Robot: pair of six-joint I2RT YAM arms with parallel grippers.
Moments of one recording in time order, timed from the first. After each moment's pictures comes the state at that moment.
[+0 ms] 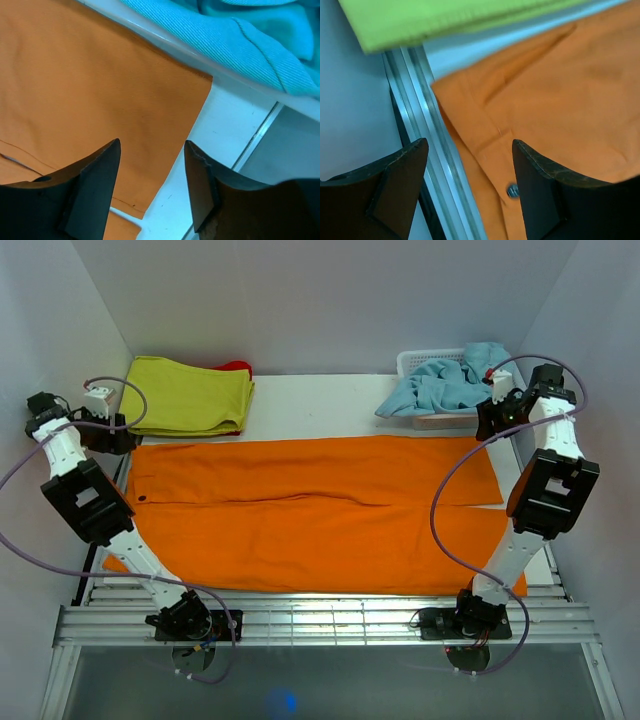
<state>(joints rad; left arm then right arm) 0.69 2.03 1.82 -0.87 0.66 0.81 -0.31 1.92 1.71 -0.83 -0.48 -0.72</state>
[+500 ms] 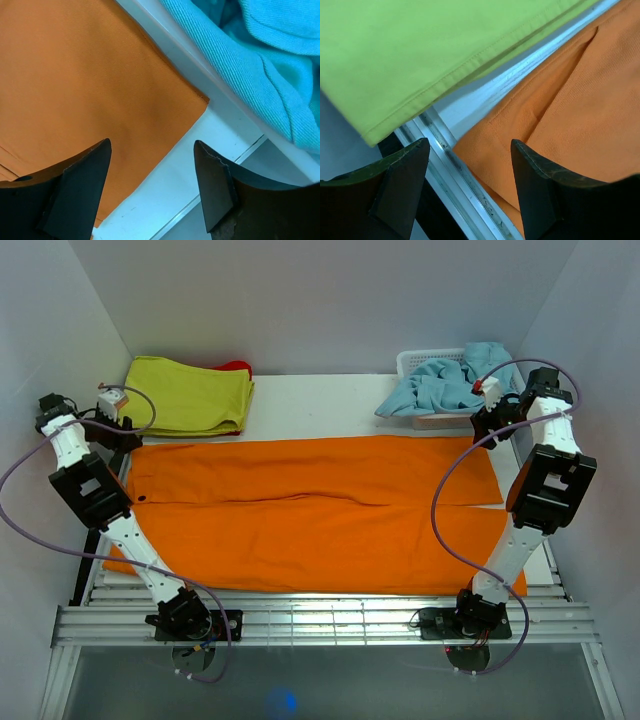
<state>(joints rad) 0.65 2.37 2.19 -0.97 0.83 1.07 -0.31 2.01 1.75 -0.86 -0.55 -1.05</state>
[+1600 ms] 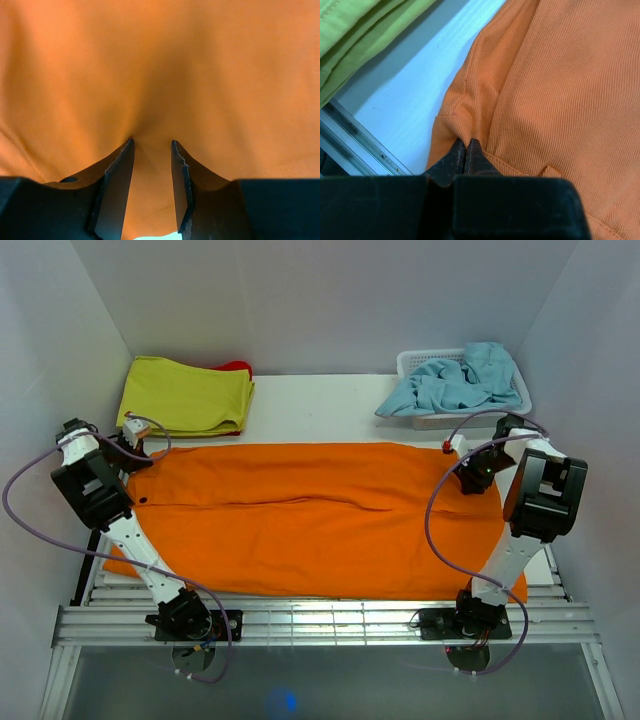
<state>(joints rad) 0.64 2.36 1.93 -0.97 0.83 1.40 -0.25 1.93 1.32 -0.81 -0.46 -1.37</state>
